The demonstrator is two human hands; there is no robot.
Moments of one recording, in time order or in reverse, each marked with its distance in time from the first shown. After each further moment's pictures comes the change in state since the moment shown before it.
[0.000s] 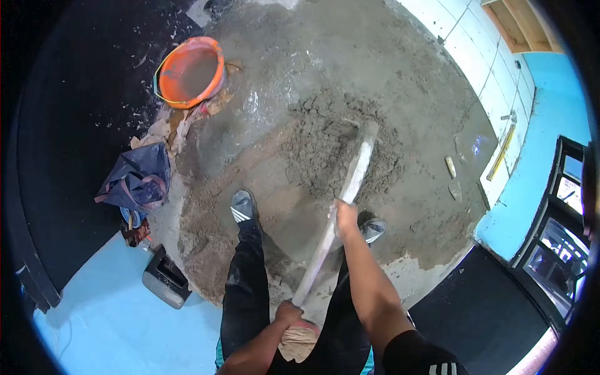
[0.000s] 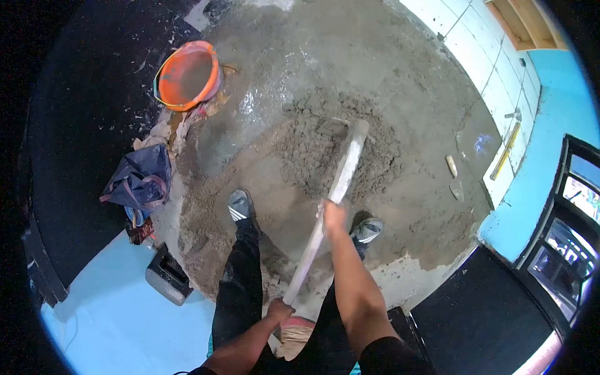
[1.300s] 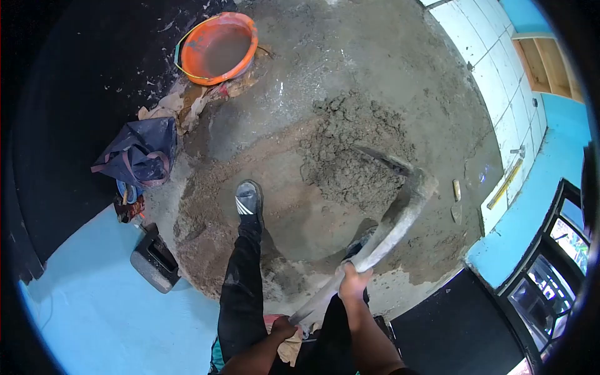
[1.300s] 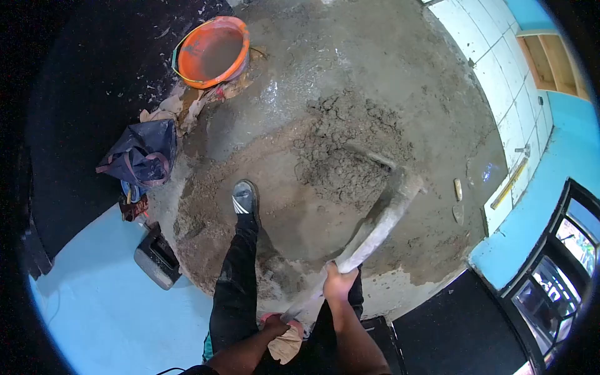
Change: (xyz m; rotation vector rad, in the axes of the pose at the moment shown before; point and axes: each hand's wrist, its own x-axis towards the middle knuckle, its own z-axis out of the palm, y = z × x) left_hand 0.007 -0.076 0.064 0.037 -0.102 0.065; right_hand -0.137 0.051 -0.031 0.060 -0.006 -0.369
